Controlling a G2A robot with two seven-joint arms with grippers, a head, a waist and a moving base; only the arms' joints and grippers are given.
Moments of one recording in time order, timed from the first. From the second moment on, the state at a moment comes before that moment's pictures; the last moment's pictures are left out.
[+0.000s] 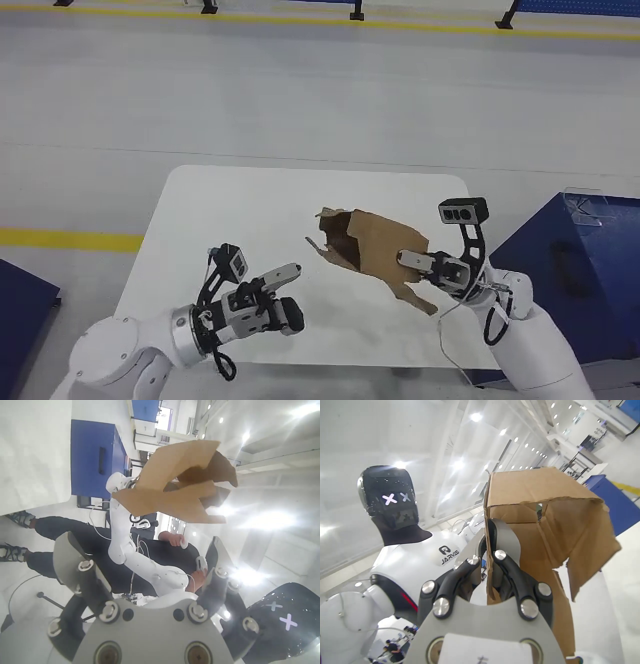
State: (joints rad) left arm 1.42 -1.14 -1.38 -2.20 -0.61 0.51 -0.75; right arm -1.16 -1.00 1.26 -1.62 1.04 -0.57 1.25
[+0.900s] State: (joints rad) left arm 1.32 -1.14 -1.21 -2.13 -0.54 0.56 -0.68; right arm -1.13 -1.04 1.19 -1.54 1.12 -0.39 1.40
